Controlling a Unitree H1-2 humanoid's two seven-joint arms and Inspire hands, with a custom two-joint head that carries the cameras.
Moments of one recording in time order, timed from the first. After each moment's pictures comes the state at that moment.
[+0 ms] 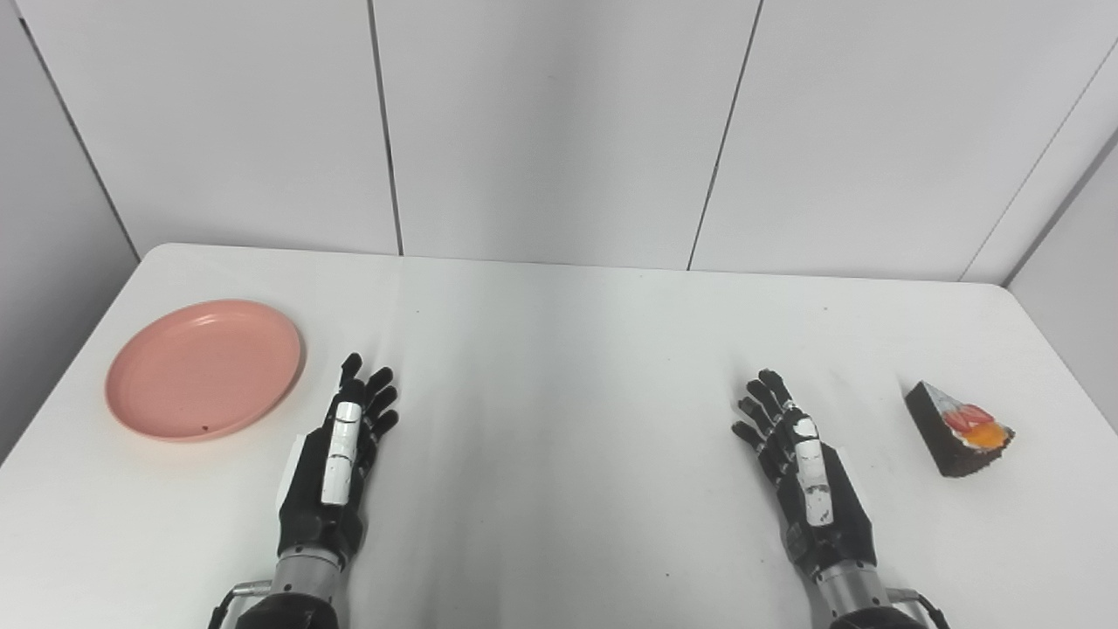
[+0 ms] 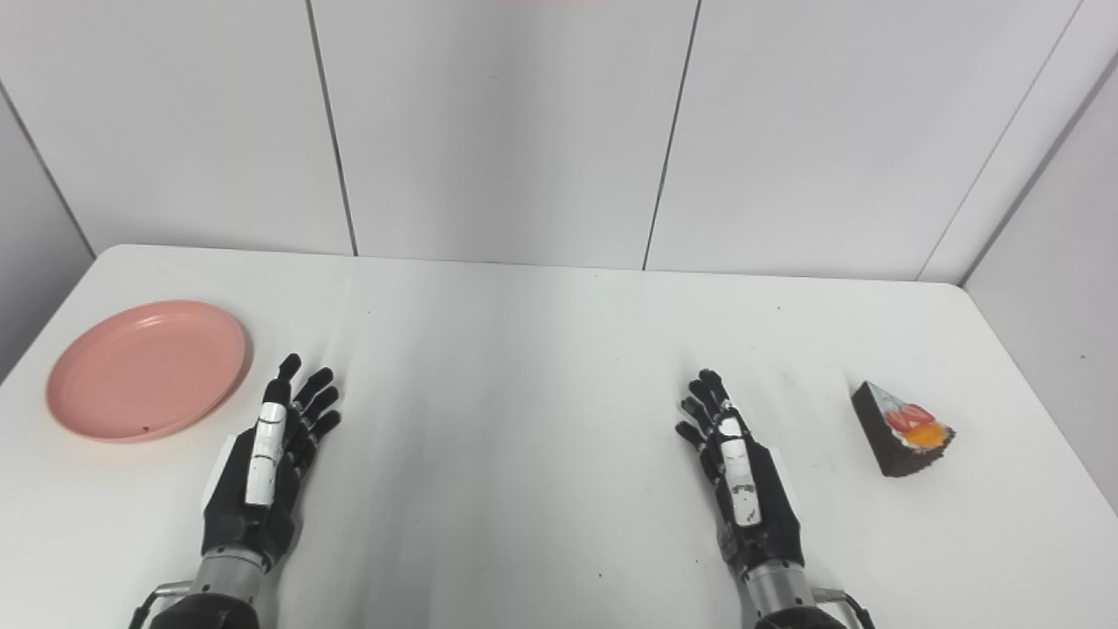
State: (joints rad) left arm -0.11 -0.02 0.05 -0.13 -0.14 0.13 0.00; right arm -0.16 -0.10 -0.07 0.06 0.21 -0.05 0.15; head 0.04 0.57
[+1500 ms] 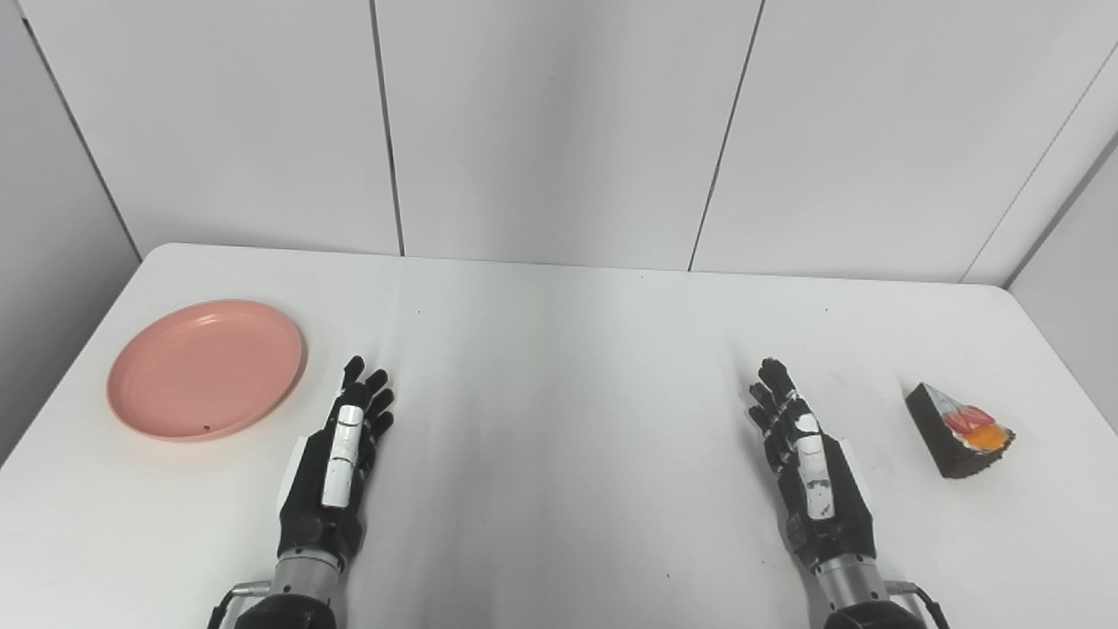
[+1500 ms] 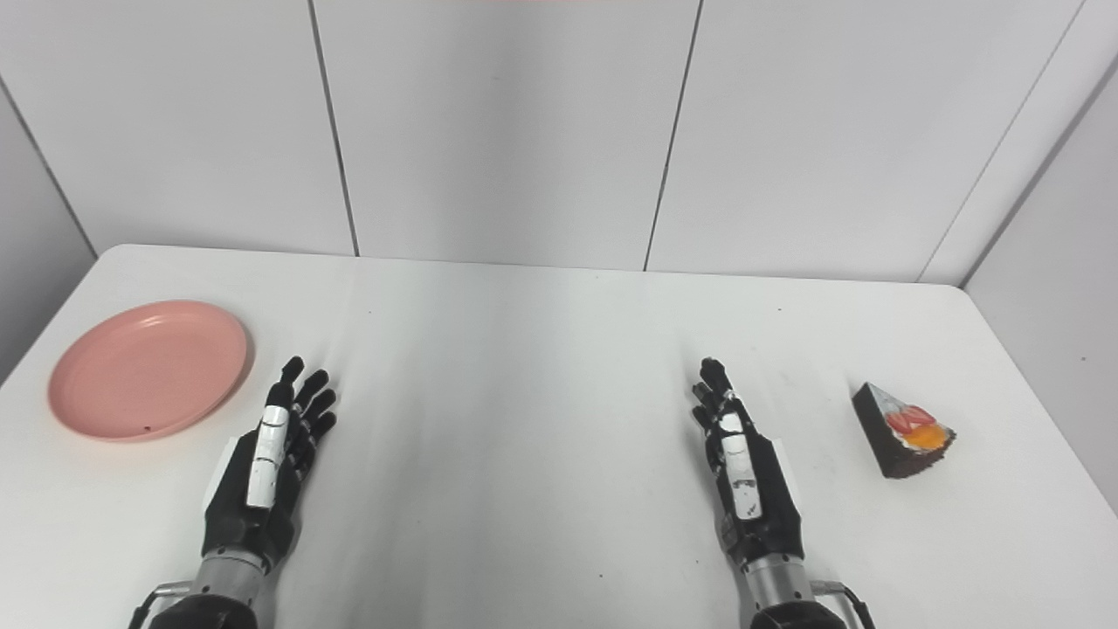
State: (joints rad) left arm -0.11 -0.01 0.04 -0.10 -0.13 0.11 -0.01; right arm -0.18 -0.11 -0.07 0.11 0.22 -0.13 0.17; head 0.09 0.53
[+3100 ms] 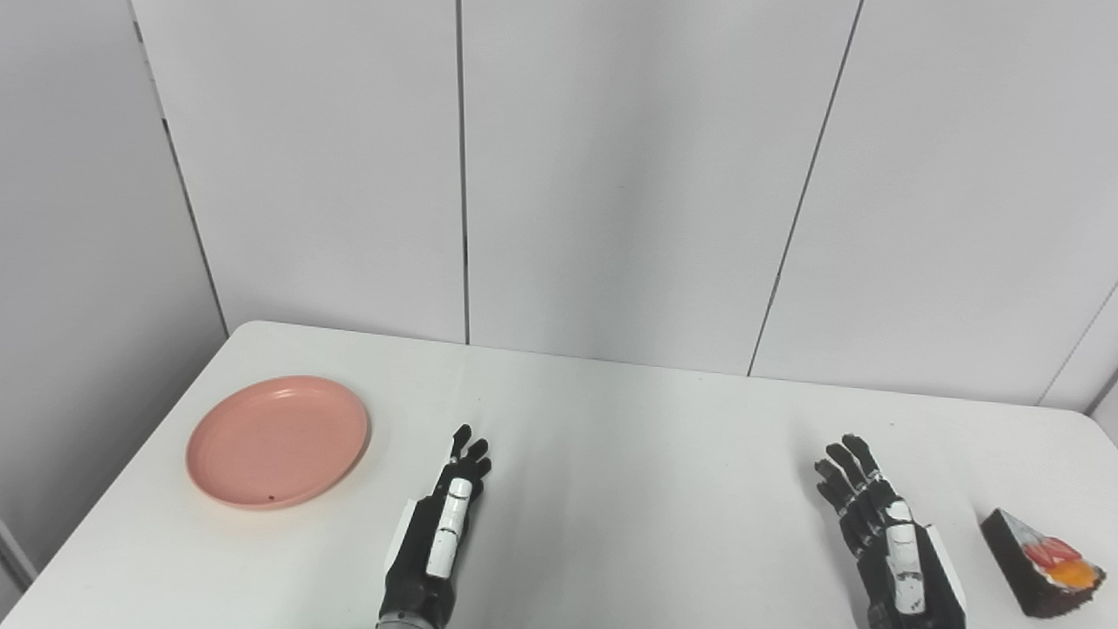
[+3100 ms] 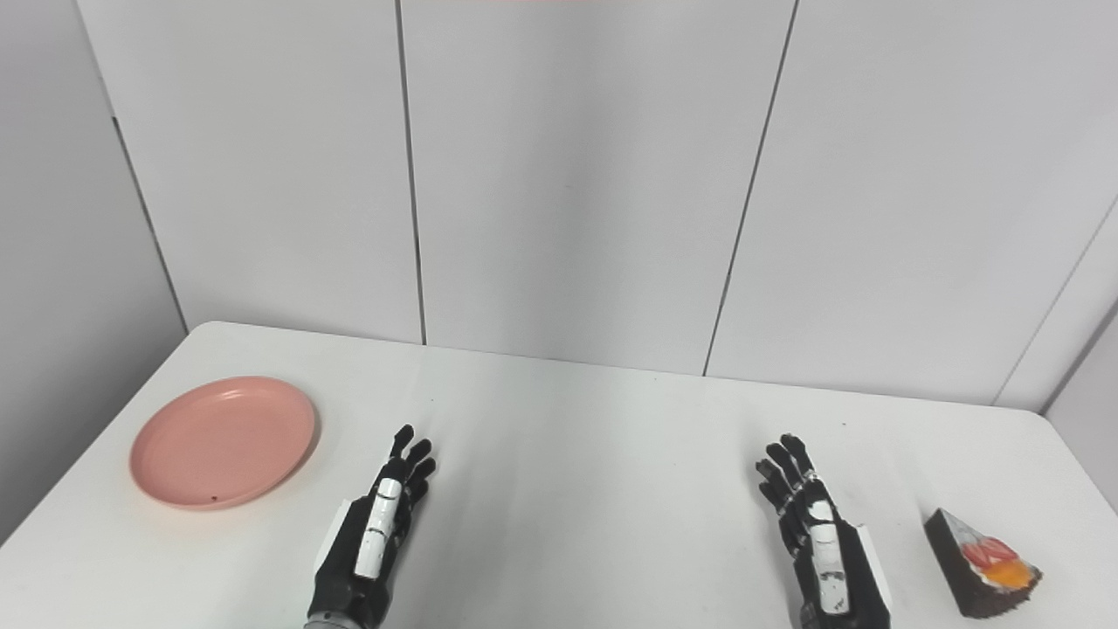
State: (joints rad) left arm -0.20 -0.05 0.00 0.13 -0.05 -0.10 0.00; right arm -0.27 -0.16 -0.10 0.29 0.28 -0.27 0.25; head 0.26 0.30
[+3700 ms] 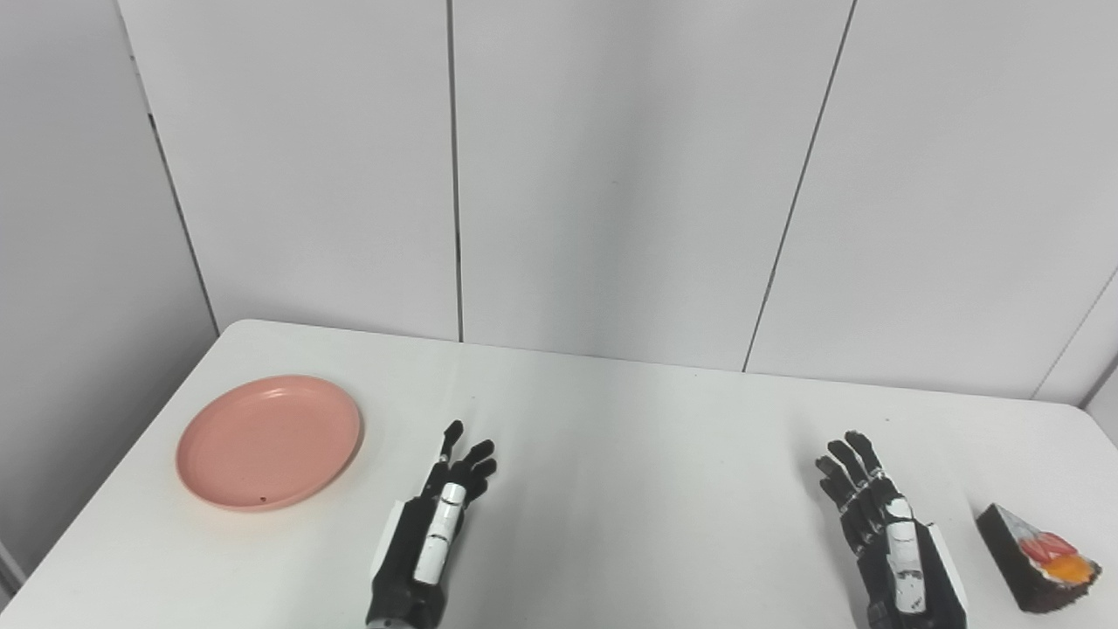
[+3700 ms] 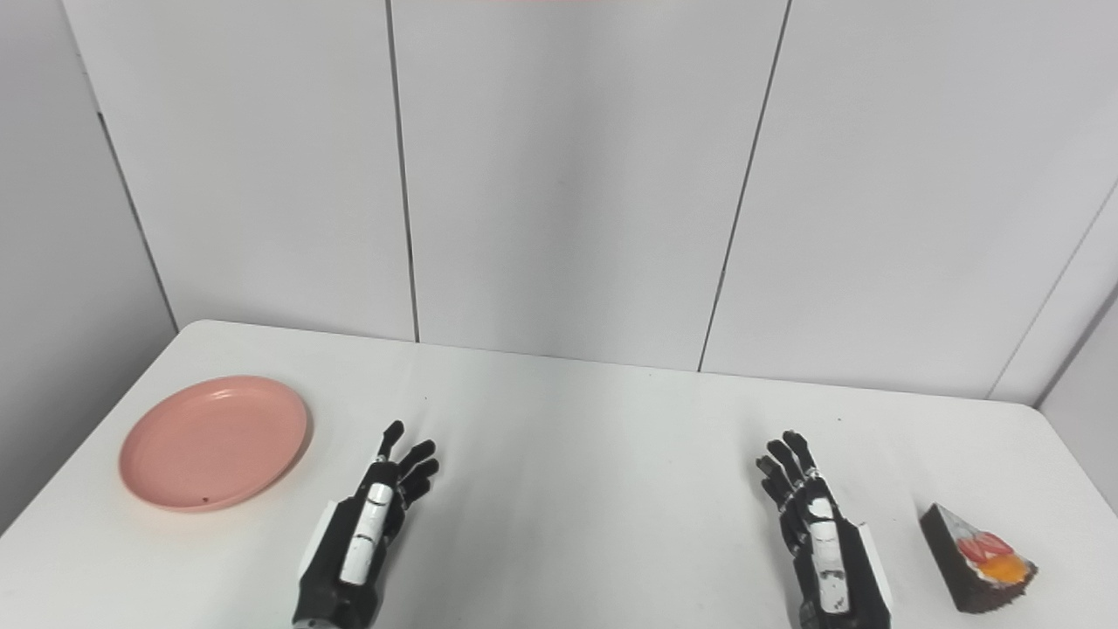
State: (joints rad) left arm -0.17 -0.02 0.02 -0.01 -0.07 -0.12 -0.02; right arm -0.27 -0.14 -0.10 0.26 0.27 -0.27 0.25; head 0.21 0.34
